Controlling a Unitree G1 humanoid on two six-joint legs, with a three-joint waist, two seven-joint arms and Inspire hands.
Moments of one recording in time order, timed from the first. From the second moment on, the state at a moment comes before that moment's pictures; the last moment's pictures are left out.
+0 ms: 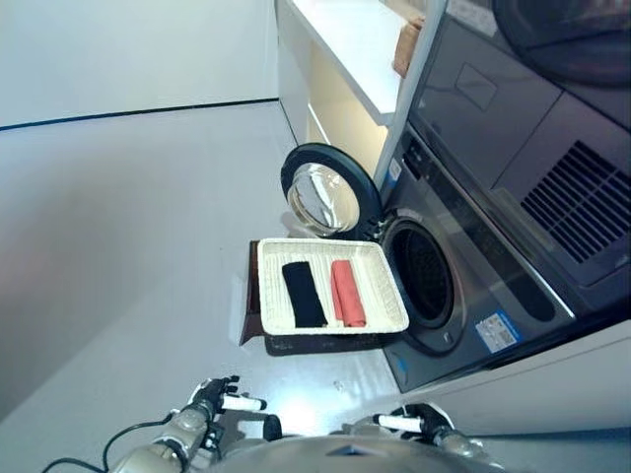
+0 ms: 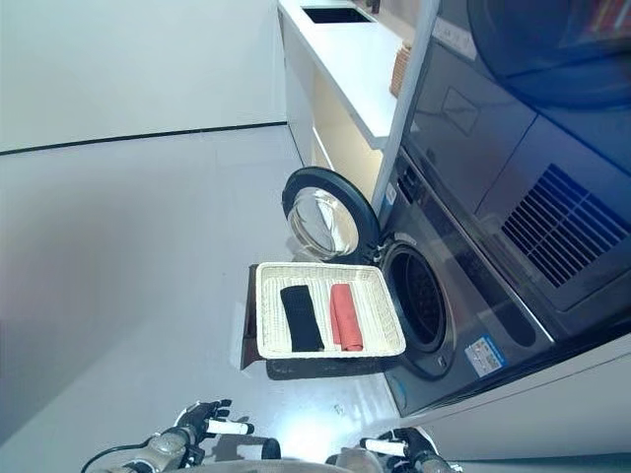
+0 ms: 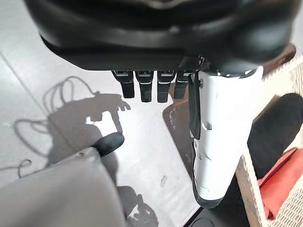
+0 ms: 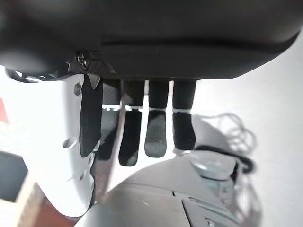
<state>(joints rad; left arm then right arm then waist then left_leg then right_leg) -0.13 0.25 -0.37 1.35 -0.09 -0.13 -0.02 -0.05 -0.24 0.26 1.35 0.11 -0.15 0.03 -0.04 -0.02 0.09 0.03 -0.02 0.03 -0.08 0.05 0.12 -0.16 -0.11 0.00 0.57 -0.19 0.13</state>
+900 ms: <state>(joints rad) -0.11 0.22 -0.31 1.37 -0.15 -0.14 -0.01 -0.04 -0.27 0.31 1.35 0.11 -0.13 0.04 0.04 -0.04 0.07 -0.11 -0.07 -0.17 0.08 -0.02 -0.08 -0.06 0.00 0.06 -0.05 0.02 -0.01</state>
